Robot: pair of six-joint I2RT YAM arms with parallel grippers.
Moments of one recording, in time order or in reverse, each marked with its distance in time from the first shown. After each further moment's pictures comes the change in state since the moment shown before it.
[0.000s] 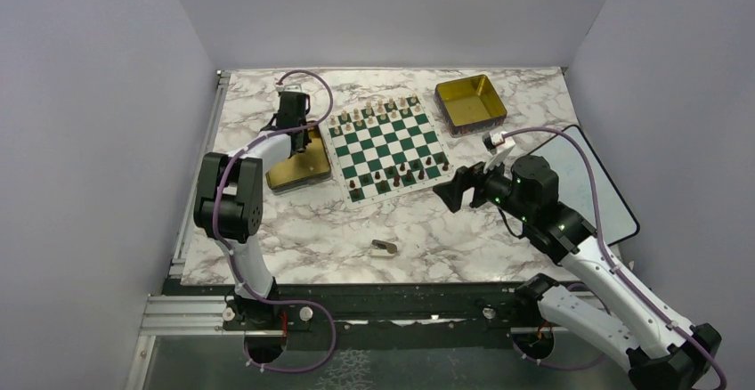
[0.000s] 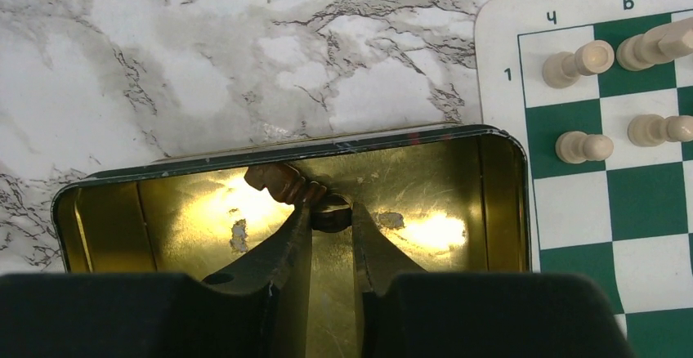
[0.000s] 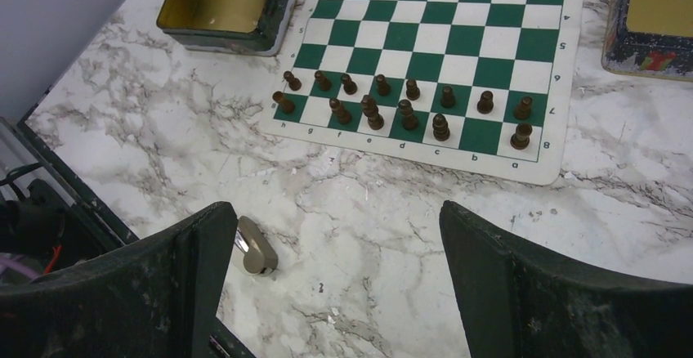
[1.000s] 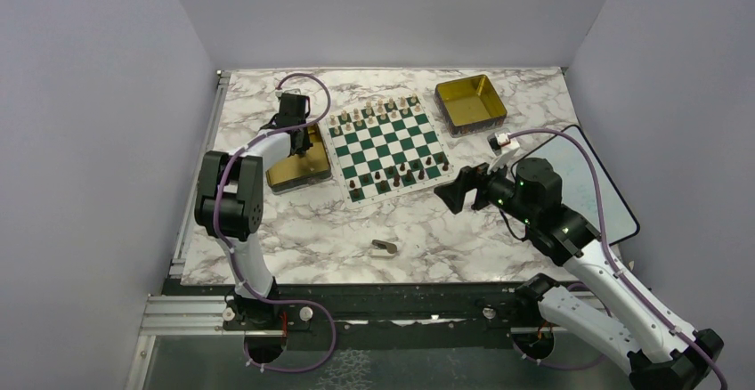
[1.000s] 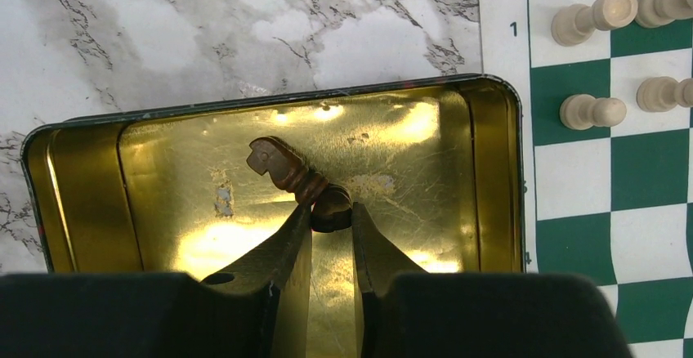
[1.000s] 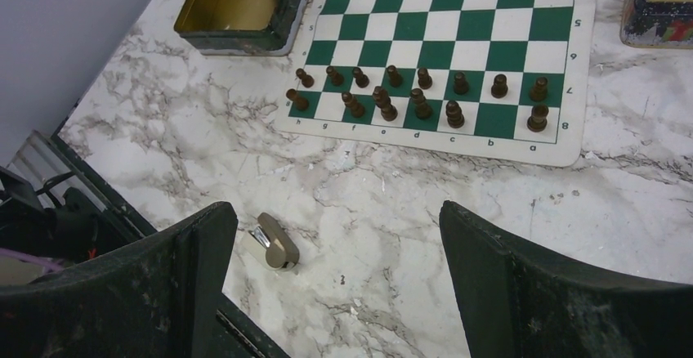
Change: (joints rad) left arm 0.008 0.019 0.018 -0.092 0.063 -0.063; right arm 0.000 -0.034 0.000 -0.034 0.000 0.077
